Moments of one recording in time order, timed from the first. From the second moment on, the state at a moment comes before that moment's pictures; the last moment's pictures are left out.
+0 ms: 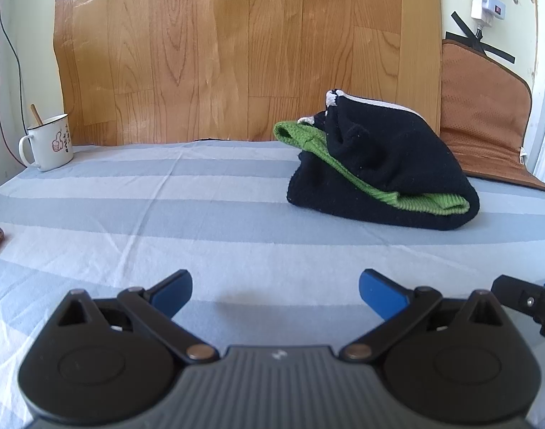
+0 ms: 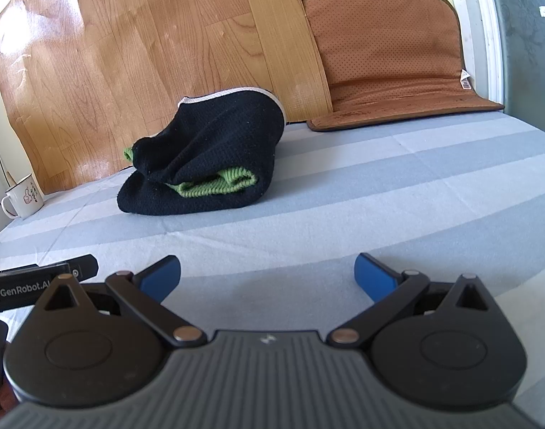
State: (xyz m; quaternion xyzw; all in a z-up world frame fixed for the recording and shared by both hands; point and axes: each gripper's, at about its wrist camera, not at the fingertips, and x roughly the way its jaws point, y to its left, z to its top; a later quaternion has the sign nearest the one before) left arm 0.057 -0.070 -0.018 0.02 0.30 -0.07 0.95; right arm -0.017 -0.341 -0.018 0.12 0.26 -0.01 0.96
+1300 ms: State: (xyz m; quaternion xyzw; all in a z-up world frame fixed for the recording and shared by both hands) left arm 0.059 -0.068 -0.020 0.03 0.31 -0.05 0.95; right arm -0.019 -0.343 -0.017 0.13 0.26 0.00 0.96
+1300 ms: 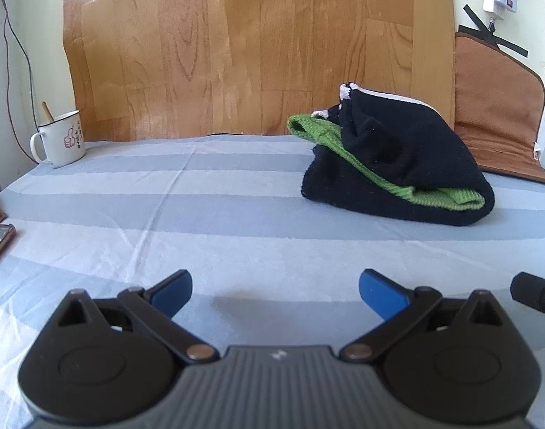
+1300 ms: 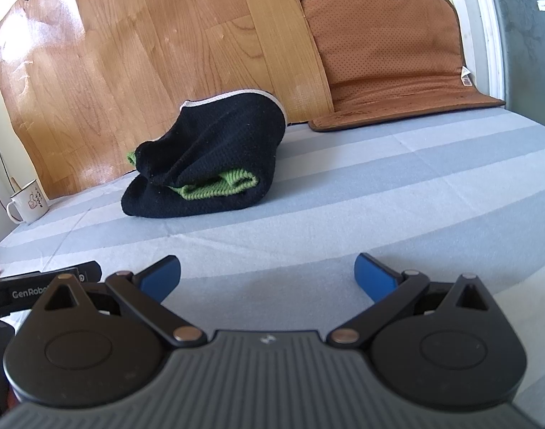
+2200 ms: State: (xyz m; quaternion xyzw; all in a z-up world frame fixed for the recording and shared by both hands) left arm 0.056 -0.068 -0.018 0.05 0.29 -0.01 0.95; right arm -0.032 -0.344 -0.014 0.14 0.22 0.01 0.97
